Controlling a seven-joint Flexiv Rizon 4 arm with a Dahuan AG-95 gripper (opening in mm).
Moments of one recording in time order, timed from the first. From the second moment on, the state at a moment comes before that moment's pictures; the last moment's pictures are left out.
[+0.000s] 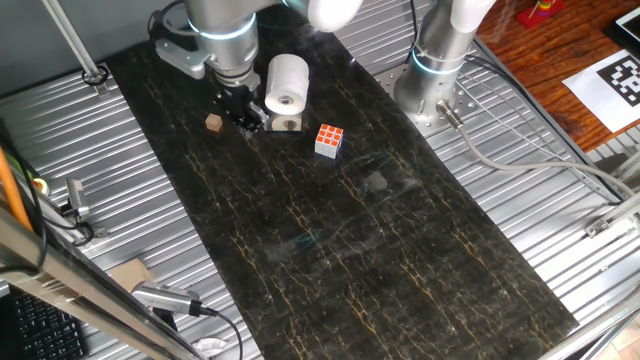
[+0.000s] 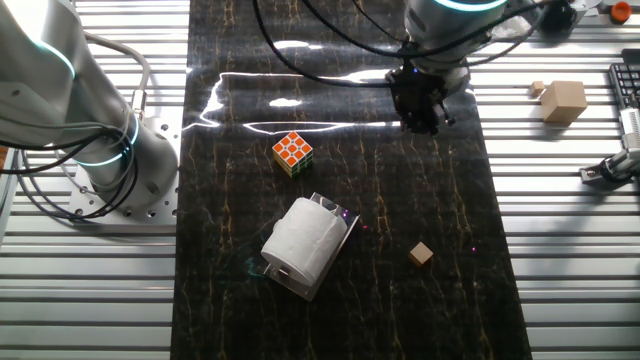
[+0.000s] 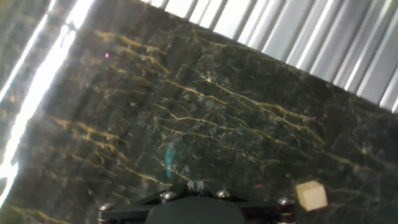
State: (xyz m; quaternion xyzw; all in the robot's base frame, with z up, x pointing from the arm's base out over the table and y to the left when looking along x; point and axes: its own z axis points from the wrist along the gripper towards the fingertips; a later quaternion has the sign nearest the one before) arm 0.501 0.003 0.169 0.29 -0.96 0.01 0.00
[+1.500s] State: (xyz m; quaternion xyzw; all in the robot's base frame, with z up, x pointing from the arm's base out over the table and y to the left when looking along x) arm 0.500 0.001 0.169 0.32 -0.95 0.00 0.04
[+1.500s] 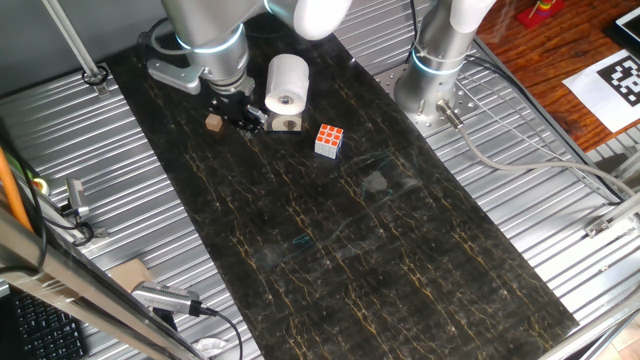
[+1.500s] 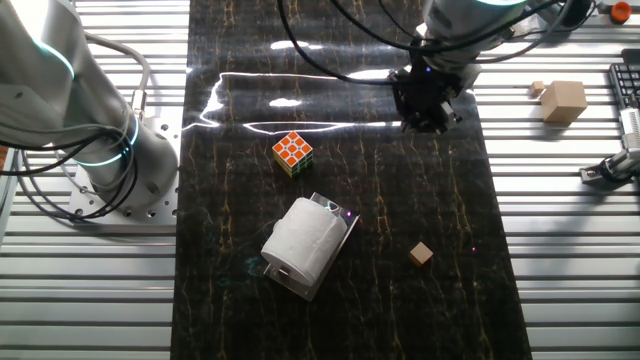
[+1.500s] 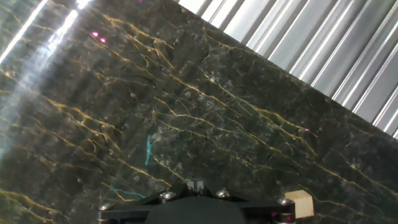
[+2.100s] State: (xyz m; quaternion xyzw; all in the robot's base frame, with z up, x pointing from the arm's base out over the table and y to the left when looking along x) arm 0.491 -0.029 0.160 0.34 -0.94 0.00 0.10
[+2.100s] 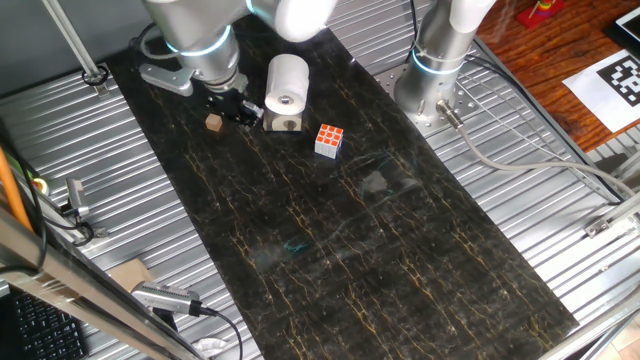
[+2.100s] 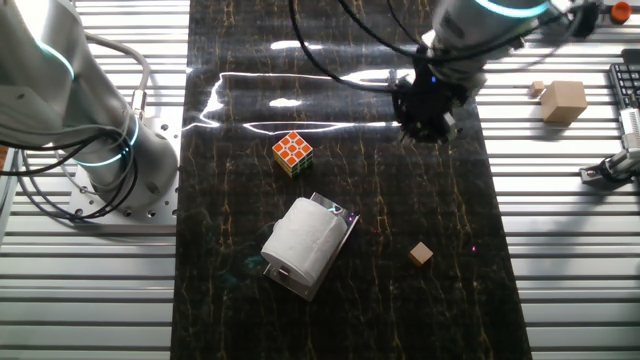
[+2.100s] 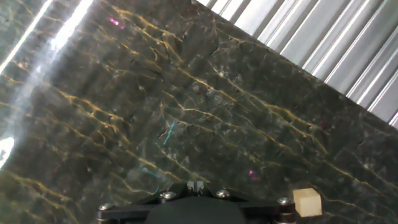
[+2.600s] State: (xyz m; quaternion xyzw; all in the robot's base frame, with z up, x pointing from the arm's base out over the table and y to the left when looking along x) arm 0.462 -0.074 0.146 0.38 -0.91 0.02 0.16
